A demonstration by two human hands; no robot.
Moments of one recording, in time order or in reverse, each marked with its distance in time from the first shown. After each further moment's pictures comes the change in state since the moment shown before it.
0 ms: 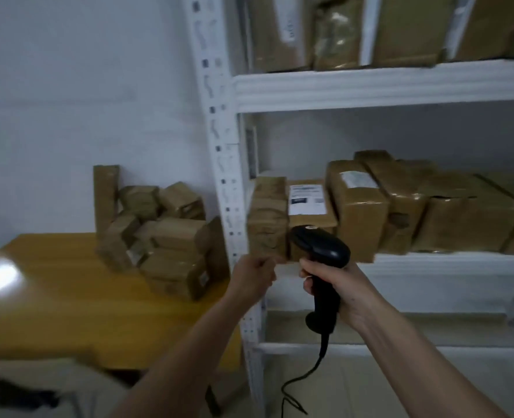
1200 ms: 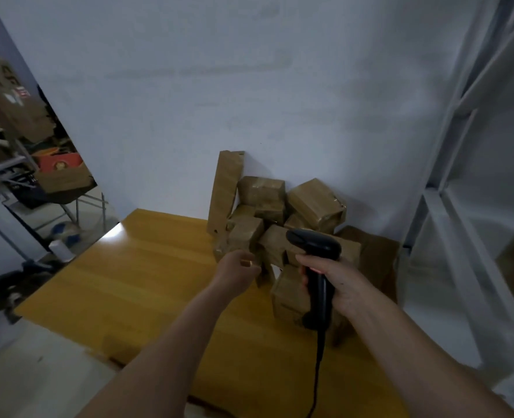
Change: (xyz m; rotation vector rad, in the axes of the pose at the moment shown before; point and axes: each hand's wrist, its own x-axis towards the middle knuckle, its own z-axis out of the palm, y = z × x) left_hand 0.150 -0.199 -0.348 0.208 0.220 -0.382; right_hand 0.236 0.119 0.342 -0.112 -0.191 0.320
